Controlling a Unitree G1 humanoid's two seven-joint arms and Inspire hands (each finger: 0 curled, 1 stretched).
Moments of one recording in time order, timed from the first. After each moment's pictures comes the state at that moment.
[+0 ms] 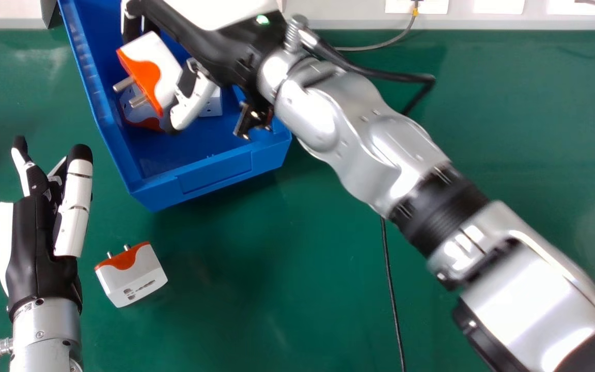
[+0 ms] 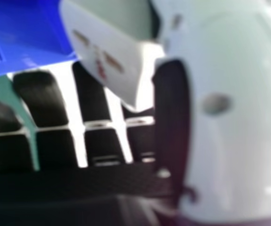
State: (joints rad) left arm 0.20 0.09 0.26 -0.24 0.02 0.10 0.09; right arm -1.20 0.09 0.51 0.91 -0.79 -0.11 -0.04
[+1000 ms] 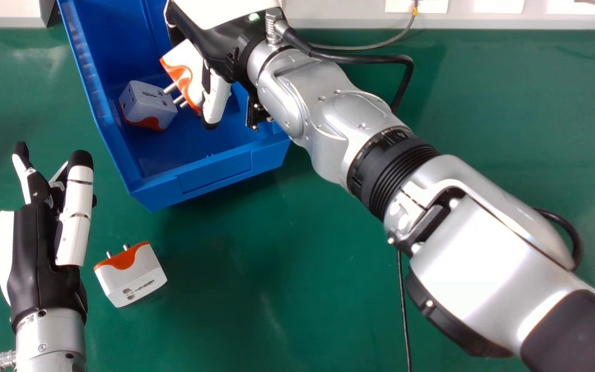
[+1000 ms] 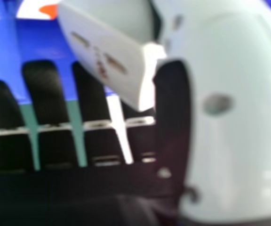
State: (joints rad) left arm 0.25 0.05 0.24 -0.32 0.00 0.11 0.10; right arm -1.37 0.17 0.61 1.30 -0.78 0.00 -0.11
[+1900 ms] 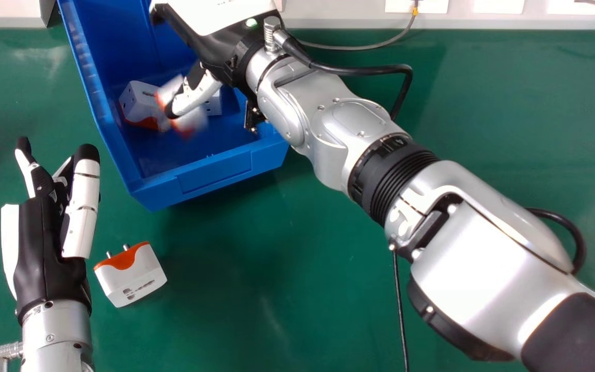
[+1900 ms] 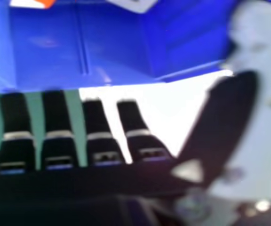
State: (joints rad) left arm 0.22 0.05 0.22 -0.30 0.04 0.14 0.12; right arm -1.35 0.16 0.66 1.29 -0.79 -0.01 -0.20
